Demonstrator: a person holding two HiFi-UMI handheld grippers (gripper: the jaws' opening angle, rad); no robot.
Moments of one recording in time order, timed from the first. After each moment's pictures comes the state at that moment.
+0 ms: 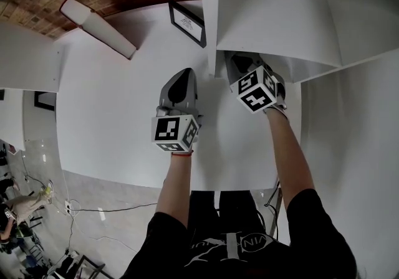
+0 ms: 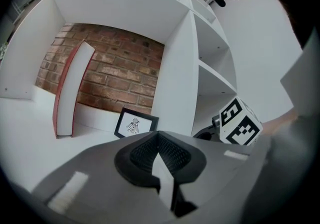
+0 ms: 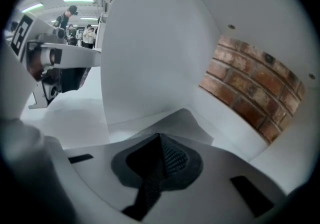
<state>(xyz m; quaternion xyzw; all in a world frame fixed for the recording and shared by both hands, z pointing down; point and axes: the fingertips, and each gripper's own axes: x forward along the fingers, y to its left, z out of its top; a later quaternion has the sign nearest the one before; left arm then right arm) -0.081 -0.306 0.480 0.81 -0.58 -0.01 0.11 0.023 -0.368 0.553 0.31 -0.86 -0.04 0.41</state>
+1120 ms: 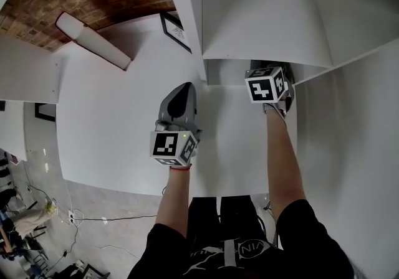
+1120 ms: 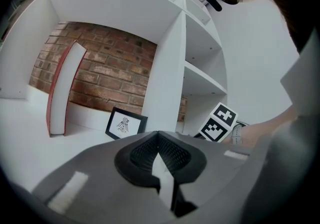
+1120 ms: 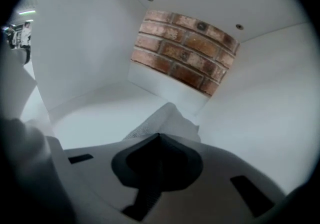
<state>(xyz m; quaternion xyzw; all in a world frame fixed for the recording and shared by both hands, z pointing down) -0.060 -0.292 0.474 0.83 -0.56 -0.01 0.10 0.146 -0.414 0.549 0.55 -0.72 0.05 0.41</state>
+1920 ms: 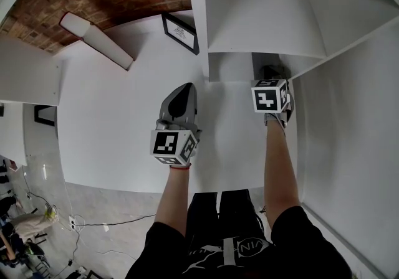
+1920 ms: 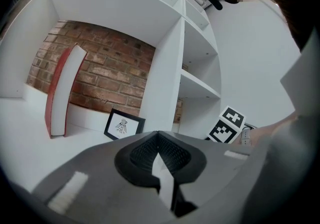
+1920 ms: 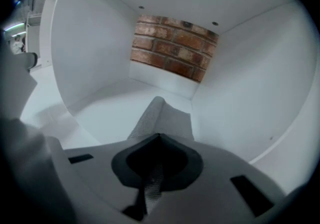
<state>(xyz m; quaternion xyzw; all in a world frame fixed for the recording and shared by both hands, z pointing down) -0.064 -0.276 0.464 0.84 -0.53 -0.01 0.11 0.159 -0.360 0.549 0.58 -0.70 0.10 0.39</state>
